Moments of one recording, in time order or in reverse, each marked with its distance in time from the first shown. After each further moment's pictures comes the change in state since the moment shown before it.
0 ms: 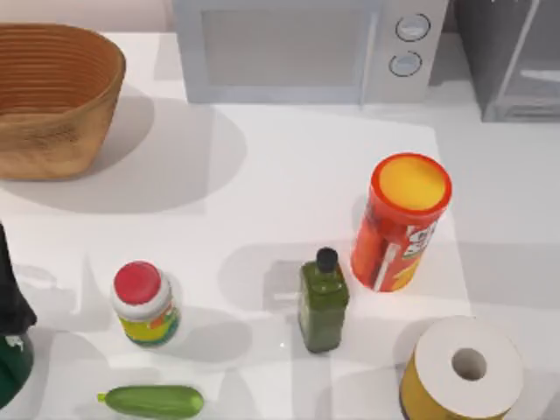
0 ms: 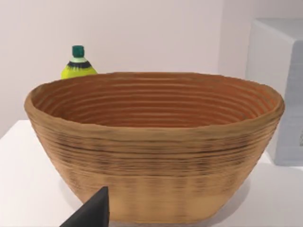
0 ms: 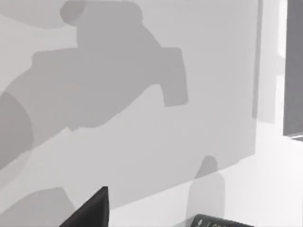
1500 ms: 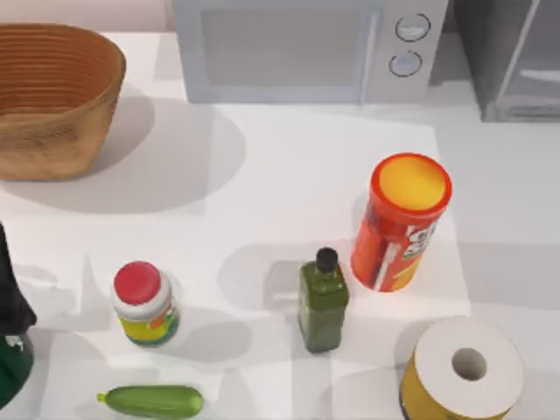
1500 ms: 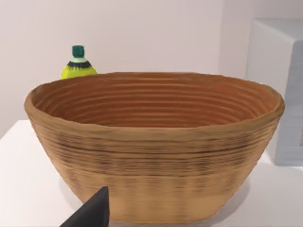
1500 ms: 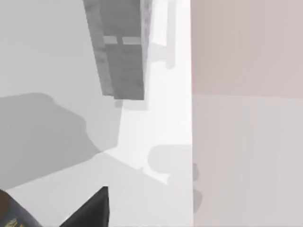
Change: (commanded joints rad) left arm 0.000 0.000 0.000 0.000 0.000 0.000; right arm -0.926 1.201 0.274 -0.039 -0.599 -1.056
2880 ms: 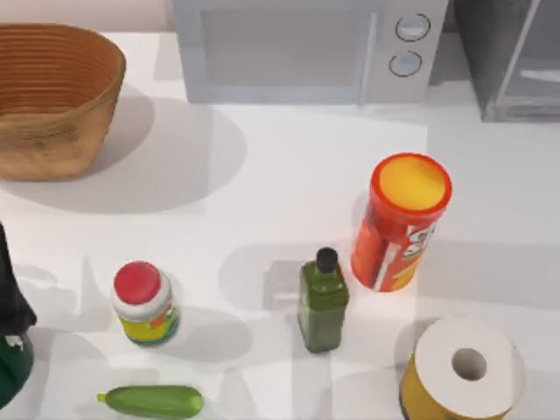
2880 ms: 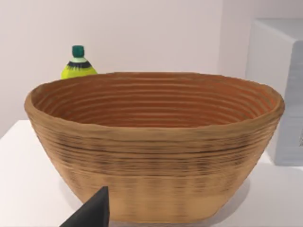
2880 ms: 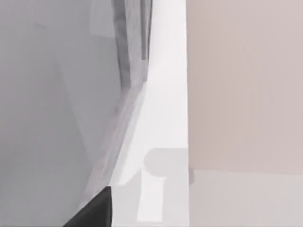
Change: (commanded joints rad) left arm 0.000 0.000 0.000 0.000 0.000 0.000; right arm 0.854 0.009 -0.028 1.148 0.173 1.369
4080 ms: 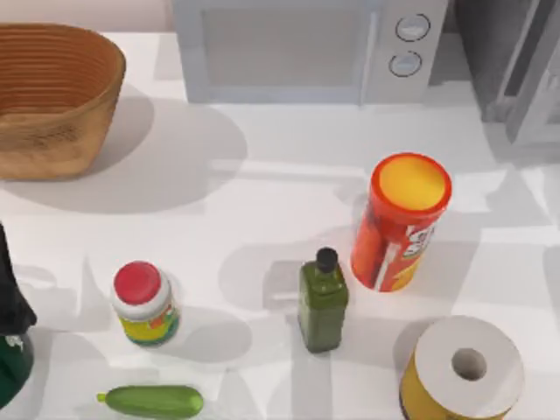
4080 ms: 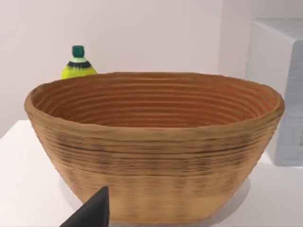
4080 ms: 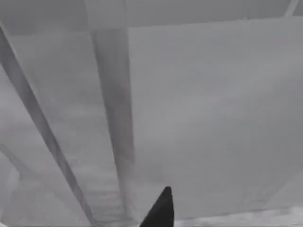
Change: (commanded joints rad) left arm 0.000 0.000 0.000 0.000 0.000 0.000; right arm 0.870 -0.191 -0.293 0.336 0.688 0.602
